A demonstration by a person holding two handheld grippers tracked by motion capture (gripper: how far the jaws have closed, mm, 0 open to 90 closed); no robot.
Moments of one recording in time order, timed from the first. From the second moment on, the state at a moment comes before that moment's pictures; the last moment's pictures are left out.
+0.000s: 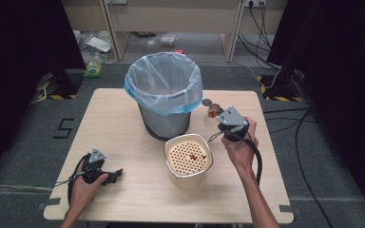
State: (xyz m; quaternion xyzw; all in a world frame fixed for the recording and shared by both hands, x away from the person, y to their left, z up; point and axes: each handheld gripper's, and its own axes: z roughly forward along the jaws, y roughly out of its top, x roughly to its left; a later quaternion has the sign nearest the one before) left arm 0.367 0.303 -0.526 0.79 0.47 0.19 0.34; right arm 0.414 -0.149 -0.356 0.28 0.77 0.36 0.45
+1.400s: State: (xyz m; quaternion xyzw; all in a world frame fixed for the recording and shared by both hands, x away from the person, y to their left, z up) left arm 0.367 0.303 -0.526 0.79 0.47 0.19 0.34; right arm 0.335 -0.095 -0.398 0.01 0.65 0.24 0.72
